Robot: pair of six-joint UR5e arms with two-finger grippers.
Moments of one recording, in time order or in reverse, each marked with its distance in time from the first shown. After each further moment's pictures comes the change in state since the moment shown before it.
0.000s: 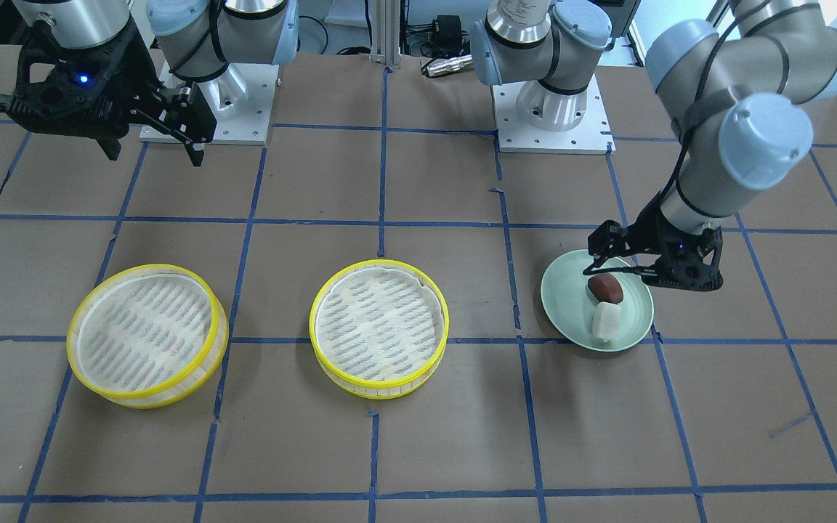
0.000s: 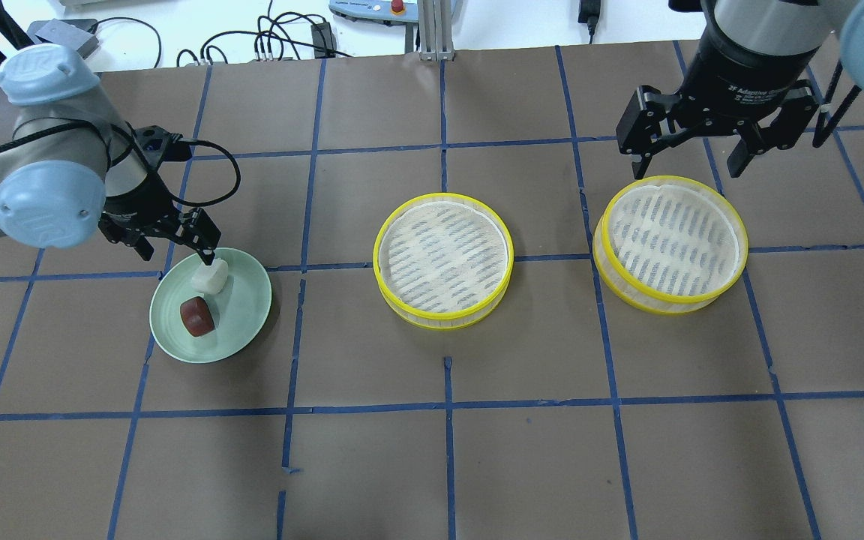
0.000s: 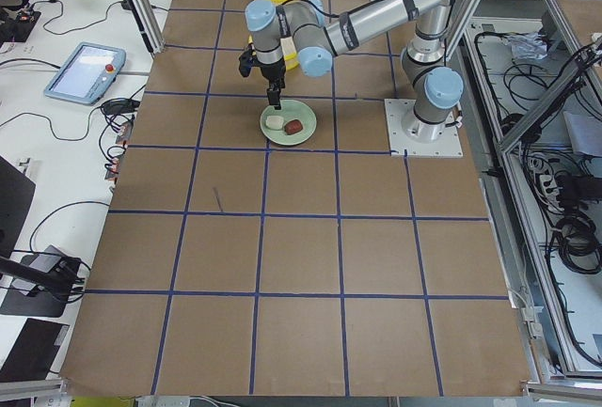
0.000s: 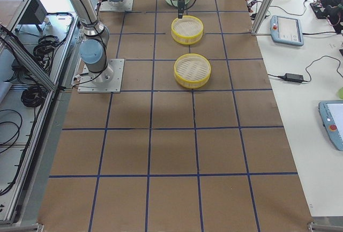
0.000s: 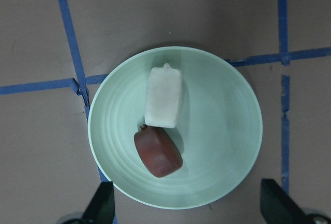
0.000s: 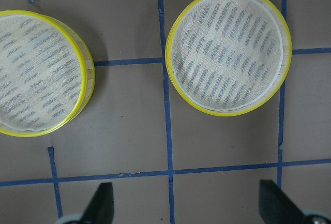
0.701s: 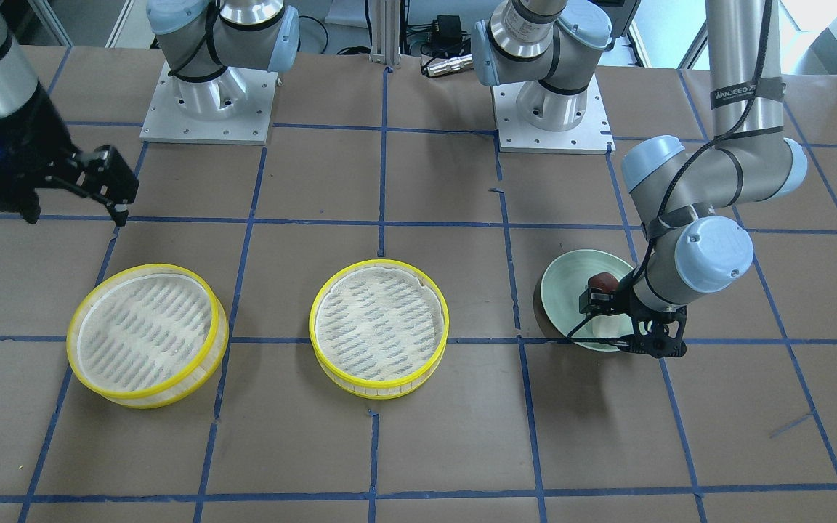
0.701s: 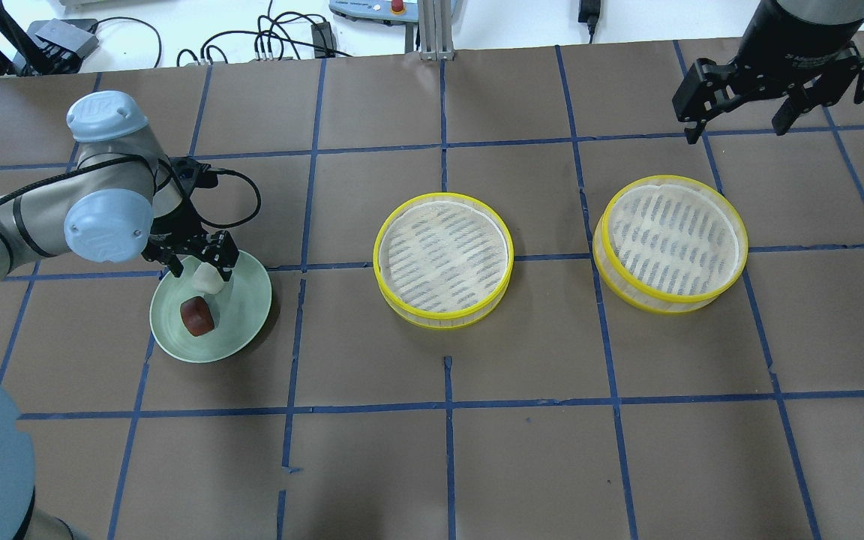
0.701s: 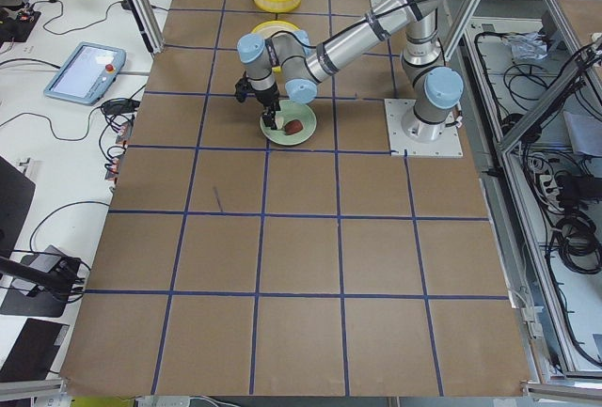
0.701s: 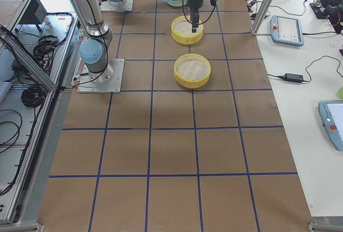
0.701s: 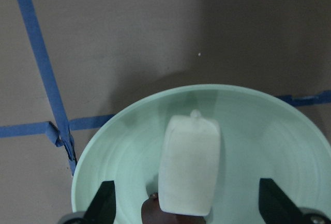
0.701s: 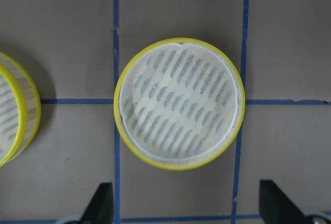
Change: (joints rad) left arm 0.001 -0.141 -0.035 0.150 0.008 -0.004; right arm -0.154 0.130 -0.006 -0.158 -0.033 -0.234
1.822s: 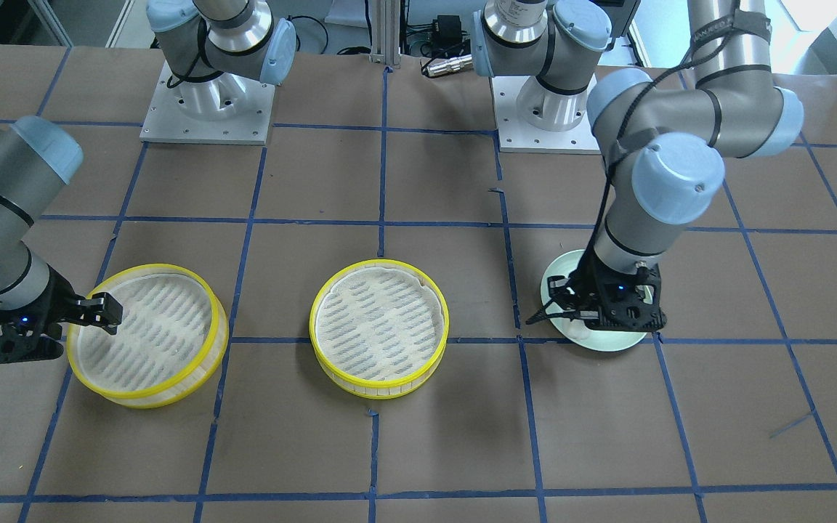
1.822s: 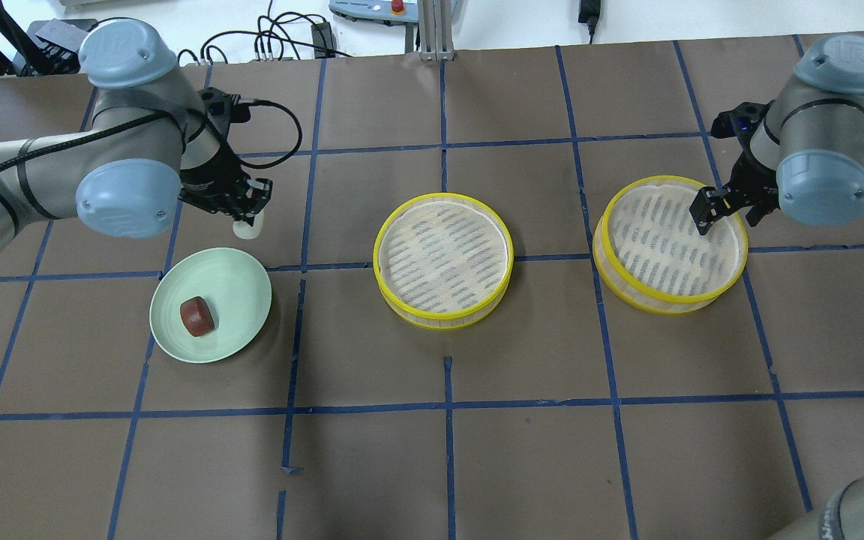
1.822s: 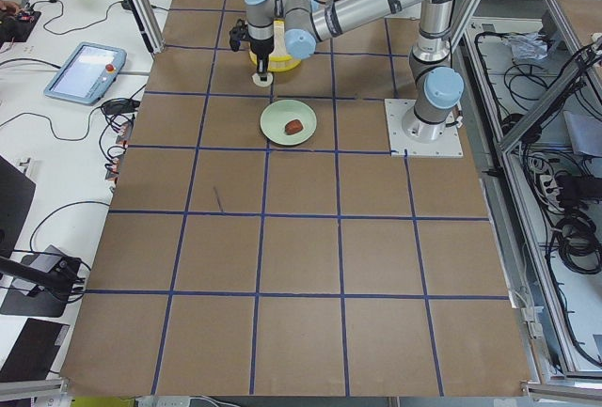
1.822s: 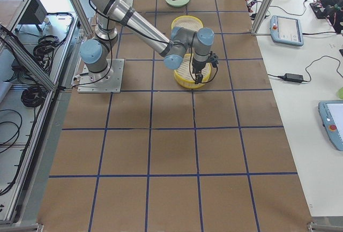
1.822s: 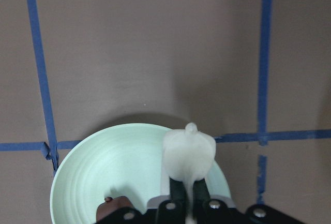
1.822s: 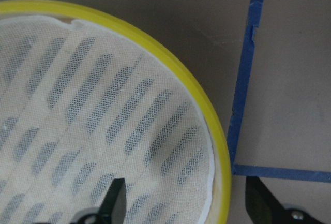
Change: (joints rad) left arm -0.236 0.152 0.110 -0.032 -0.108 -0.298; right arm -0.181 0.265 0.318 -0.535 0.010 -0.257
